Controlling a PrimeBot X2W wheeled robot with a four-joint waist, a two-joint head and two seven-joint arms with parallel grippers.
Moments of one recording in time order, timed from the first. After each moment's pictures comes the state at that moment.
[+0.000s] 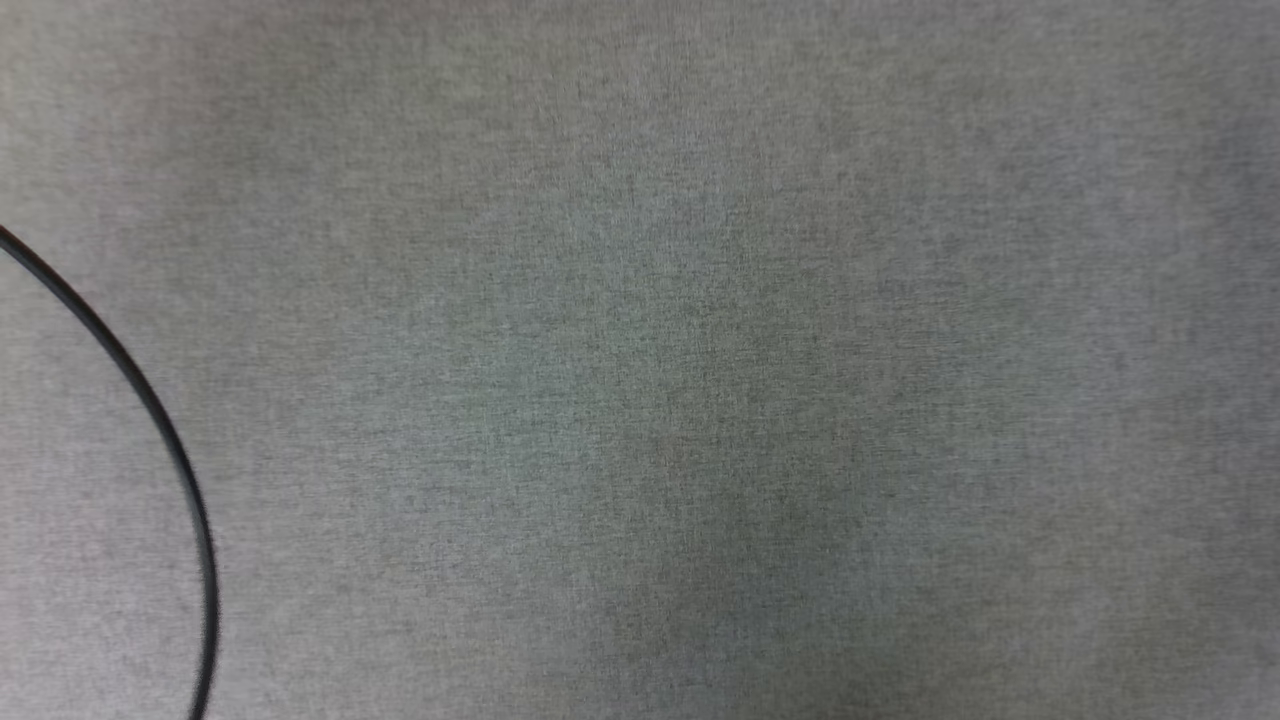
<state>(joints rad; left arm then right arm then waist) -1.80 0.53 -0.75 0.75 -0.56 -0.09 -0.23 -1.72 -0.37 0.52 0.87 0.41 0.13 0.03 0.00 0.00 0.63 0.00</state>
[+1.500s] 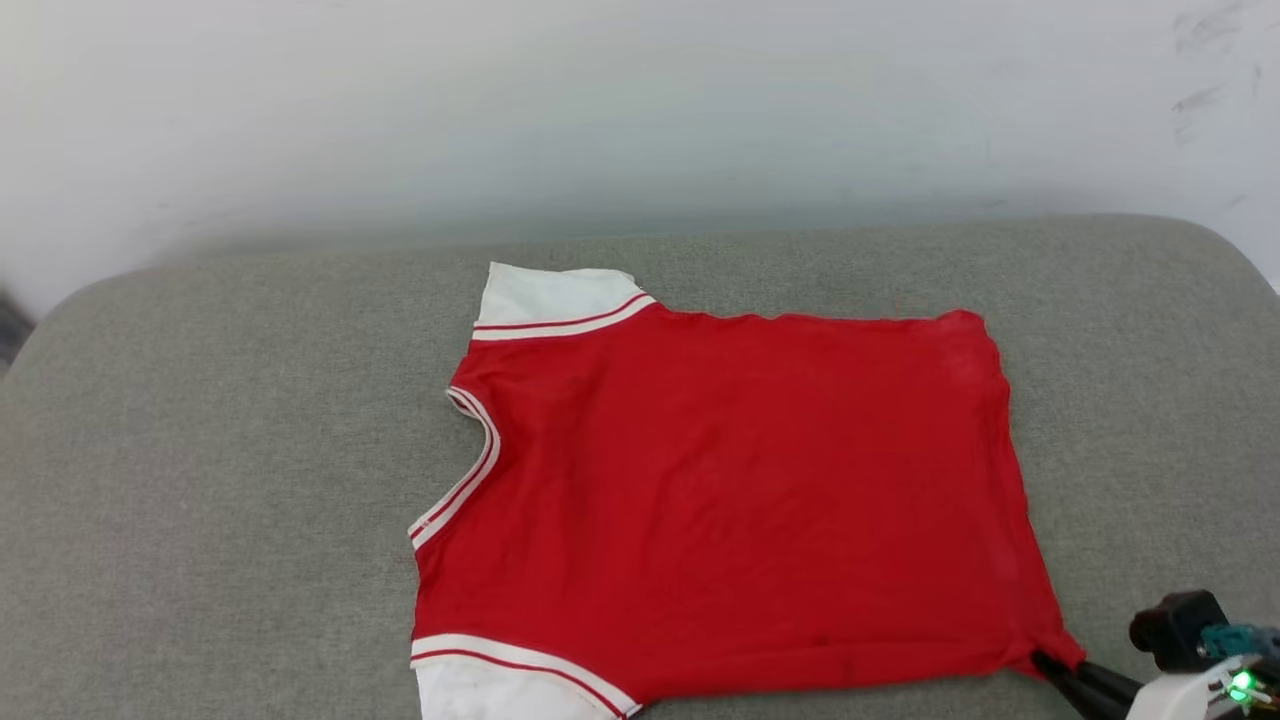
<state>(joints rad) 0.10 0.73 -0.87 -0.03 -0.84 0.37 -0.25 -0.30 -0.75 0.95 0.46 0.89 0.13 -0.13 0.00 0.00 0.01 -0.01</state>
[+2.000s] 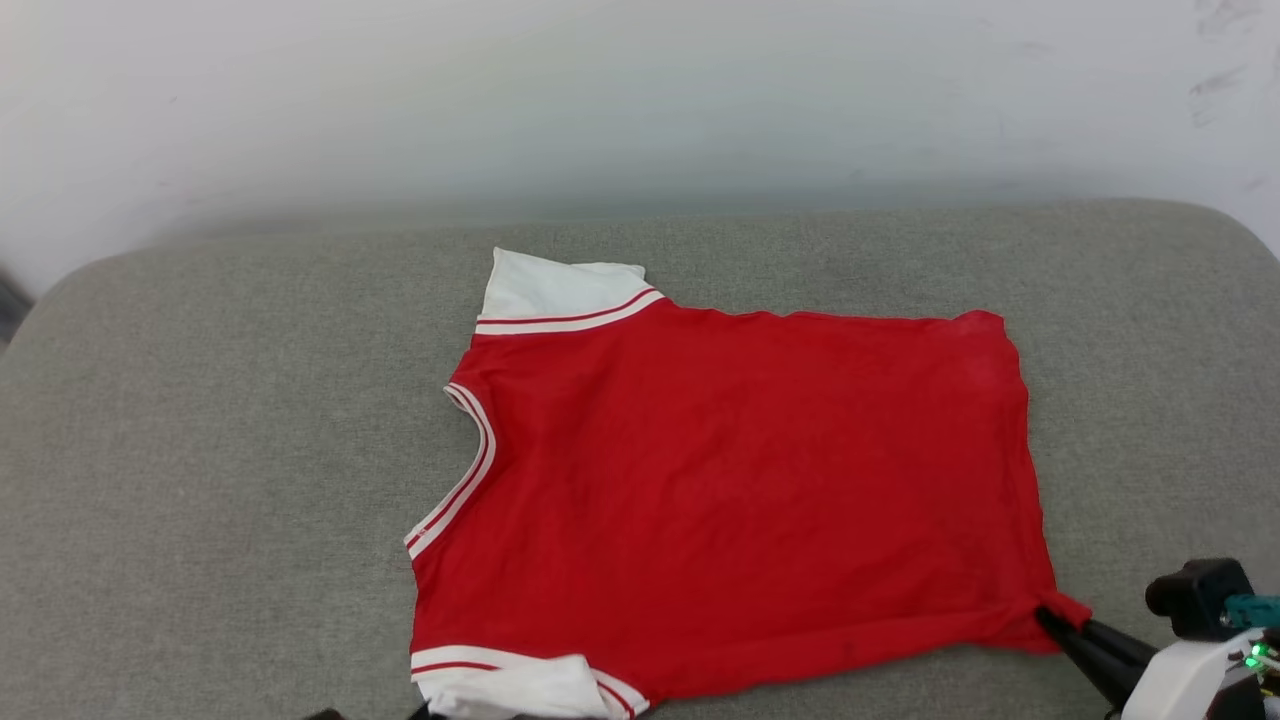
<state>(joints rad) 0.03 0.75 -0.89 -0.05 -0.79 0.34 -0.22 -0.16 -0.75 0.71 0.30 0.80 0.13 -0.04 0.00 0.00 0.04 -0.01</state>
